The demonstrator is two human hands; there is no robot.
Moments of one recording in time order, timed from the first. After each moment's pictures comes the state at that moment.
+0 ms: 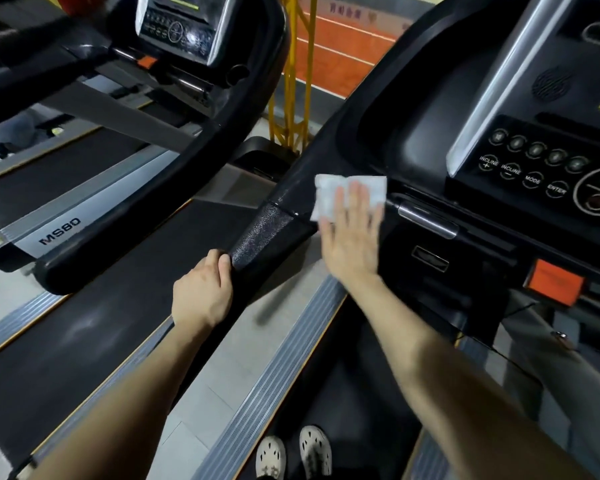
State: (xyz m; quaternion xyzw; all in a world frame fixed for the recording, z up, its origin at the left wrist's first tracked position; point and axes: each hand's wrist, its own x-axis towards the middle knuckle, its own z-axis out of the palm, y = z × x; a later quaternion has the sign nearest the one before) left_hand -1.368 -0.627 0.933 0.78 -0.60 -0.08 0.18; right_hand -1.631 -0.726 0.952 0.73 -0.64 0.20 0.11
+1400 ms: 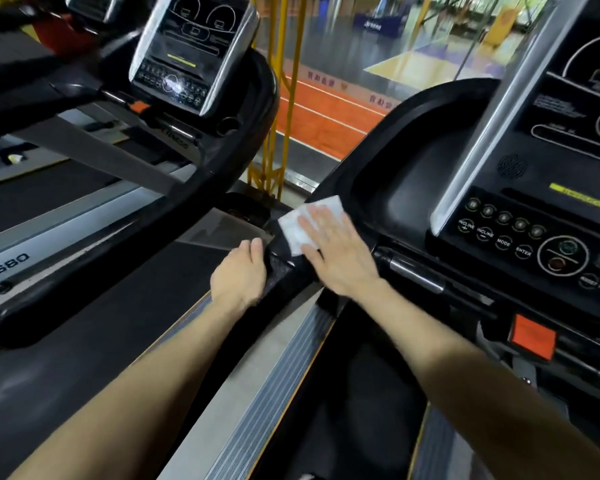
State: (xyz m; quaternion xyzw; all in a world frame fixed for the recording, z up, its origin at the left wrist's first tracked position) left_hand -1.411 -0.738 0.990 0.73 -0.60 -0.22 0.25; right_hand -1.629 -0.778 1.022 0.85 -0.50 0.09 0.14
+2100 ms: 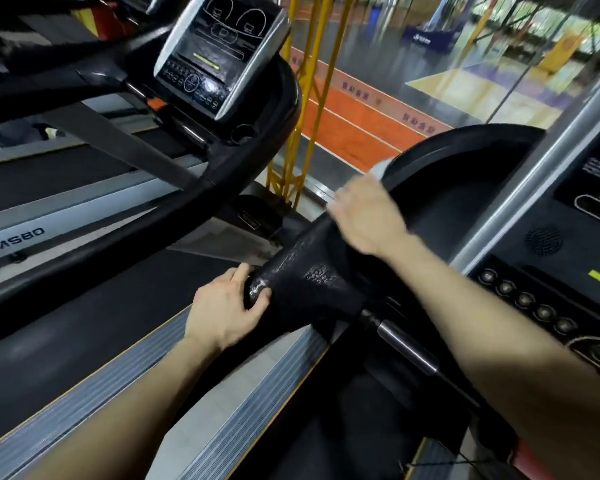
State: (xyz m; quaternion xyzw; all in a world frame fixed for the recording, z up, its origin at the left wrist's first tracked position) left_hand -1.432 -0.760 0.979 0.70 -0.65 -0.10 0.26; right_hand -1.665 -0.924 1.125 0.87 -0.44 0.05 0.22
